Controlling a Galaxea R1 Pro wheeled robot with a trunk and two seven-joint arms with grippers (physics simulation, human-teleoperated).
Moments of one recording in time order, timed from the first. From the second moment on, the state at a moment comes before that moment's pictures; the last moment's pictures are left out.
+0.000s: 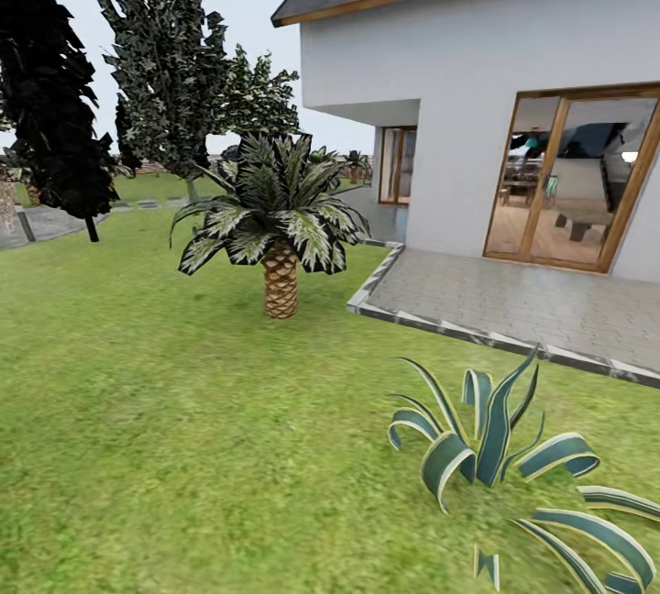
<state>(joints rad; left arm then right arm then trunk) -0.06 0.02 0.05 -0.32 0.22 -0.33 0.00 -0.25 -0.04 -0.10 -0.14 -0.26 -0.38 -0.15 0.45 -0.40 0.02</state>
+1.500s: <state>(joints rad) -0.06 0.03 0.05 -0.32 0.22 -0.29 0.01 -0.25 -0.02 -0.11 -0.14 -0.10 -0.55 -0.16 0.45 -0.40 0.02</state>
